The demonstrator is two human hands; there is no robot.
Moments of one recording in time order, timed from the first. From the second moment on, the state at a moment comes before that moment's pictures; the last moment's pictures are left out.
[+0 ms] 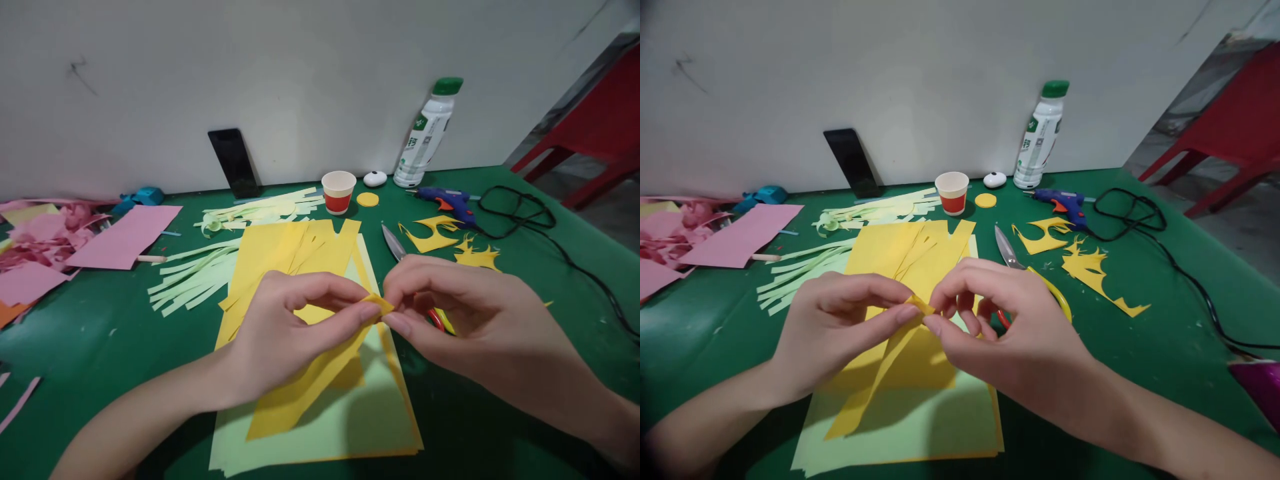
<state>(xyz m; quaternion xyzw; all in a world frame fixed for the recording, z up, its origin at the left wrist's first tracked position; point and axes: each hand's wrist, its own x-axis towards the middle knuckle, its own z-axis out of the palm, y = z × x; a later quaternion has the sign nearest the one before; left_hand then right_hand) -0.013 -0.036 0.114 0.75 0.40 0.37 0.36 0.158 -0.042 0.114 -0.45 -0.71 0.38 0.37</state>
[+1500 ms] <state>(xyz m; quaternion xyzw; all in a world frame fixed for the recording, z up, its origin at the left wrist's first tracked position) -0.013 -0.030 0.118 0.63 0.42 0.33 0.56 0.157 -0.039 0.112 -0.47 -0.72 0.40 0.33</state>
